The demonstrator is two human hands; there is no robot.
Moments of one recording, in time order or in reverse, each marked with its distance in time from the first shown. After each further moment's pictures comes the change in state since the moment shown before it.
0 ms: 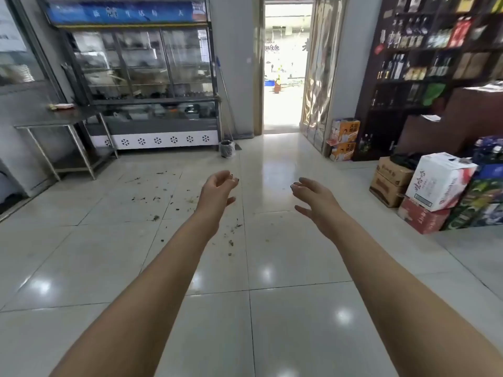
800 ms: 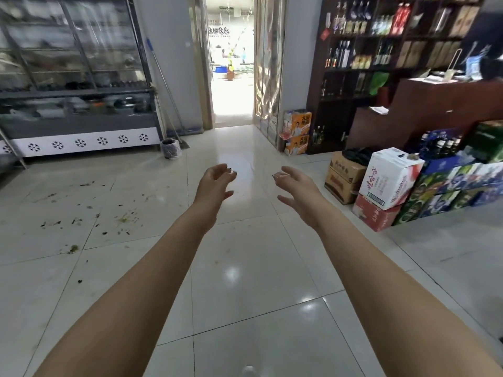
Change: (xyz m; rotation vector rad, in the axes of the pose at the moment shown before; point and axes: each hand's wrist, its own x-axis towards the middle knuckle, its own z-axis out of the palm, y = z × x) left_hand 0.261 -0.042 0.286 -0.037 -0.163 -0.036; right_hand 0.268 -0.022 -0.213 -0.006 0.122 -0.005
